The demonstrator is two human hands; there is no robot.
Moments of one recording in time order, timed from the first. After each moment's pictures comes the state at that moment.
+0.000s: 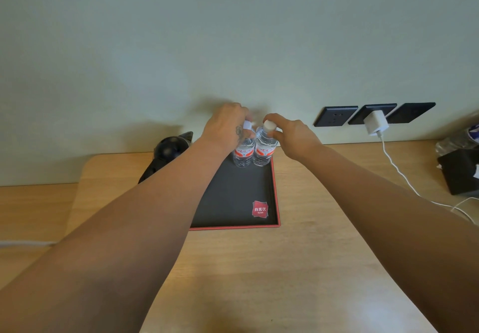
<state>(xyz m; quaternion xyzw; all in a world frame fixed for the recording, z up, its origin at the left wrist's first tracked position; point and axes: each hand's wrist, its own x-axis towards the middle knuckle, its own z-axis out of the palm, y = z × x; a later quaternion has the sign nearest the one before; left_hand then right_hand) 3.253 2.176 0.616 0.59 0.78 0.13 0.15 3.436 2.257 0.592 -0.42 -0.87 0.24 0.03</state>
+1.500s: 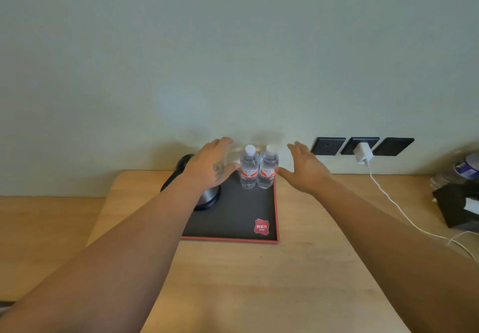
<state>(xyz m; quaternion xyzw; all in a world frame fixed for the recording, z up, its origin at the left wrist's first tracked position) 3.252 2.062 0.659 0.58 0.78 0.19 0.14 3.490 2.216 0.635 -0.45 -0.87 0.21 0.01</state>
